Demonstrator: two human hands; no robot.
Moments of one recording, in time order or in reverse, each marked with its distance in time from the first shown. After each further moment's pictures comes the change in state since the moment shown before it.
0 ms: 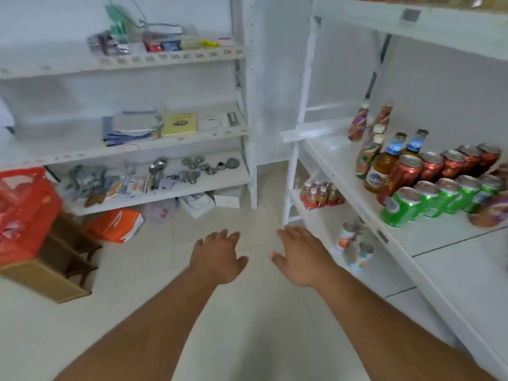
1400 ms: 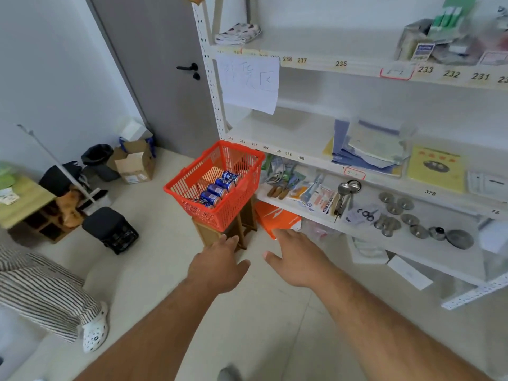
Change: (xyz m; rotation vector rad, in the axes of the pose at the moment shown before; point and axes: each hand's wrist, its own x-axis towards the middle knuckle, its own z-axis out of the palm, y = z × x) left_hand 0.020 -0.583 -0.077 -0.381 0.092 -0.813; right_hand 0.395 -0.578 0.093 -0.045 -0.300 -0.698
